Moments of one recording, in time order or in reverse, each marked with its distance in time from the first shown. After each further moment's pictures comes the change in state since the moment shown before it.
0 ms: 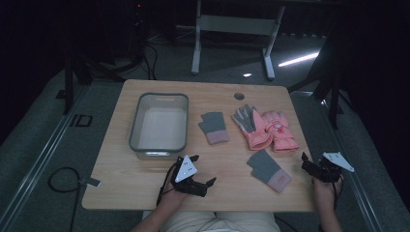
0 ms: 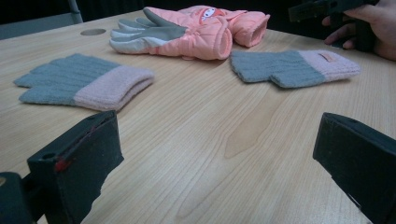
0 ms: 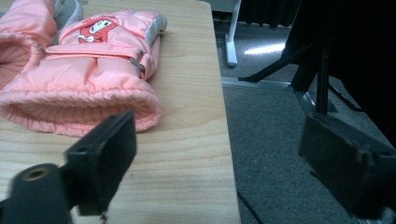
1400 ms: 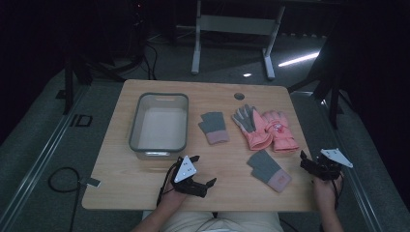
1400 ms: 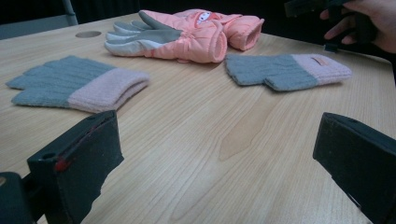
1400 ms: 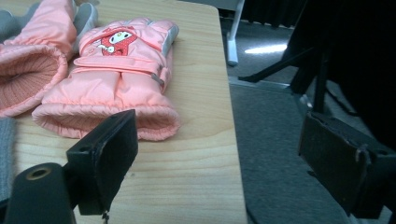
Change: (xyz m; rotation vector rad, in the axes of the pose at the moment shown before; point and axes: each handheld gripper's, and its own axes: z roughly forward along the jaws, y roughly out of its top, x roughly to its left) left arm -0.001 -0.001 -0.001 -0.017 -0.018 -0.008; right arm 0.014 0.022 -0.012 0.029 -0.011 -0.057
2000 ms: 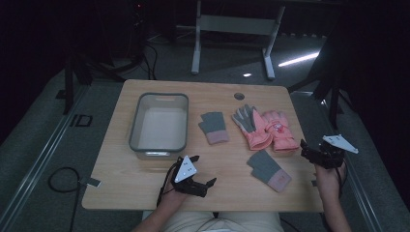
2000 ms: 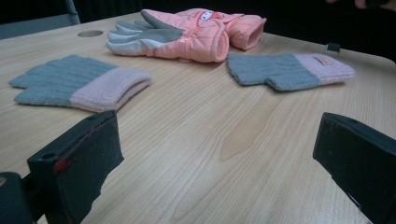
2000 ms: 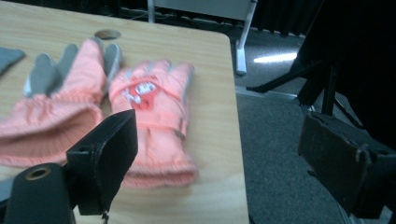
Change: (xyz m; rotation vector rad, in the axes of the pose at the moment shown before) left arm -0.001 0.000 0.000 0.004 0.008 0.004; right arm 0.007 0.054 -0.012 -0.008 0.044 -0.007
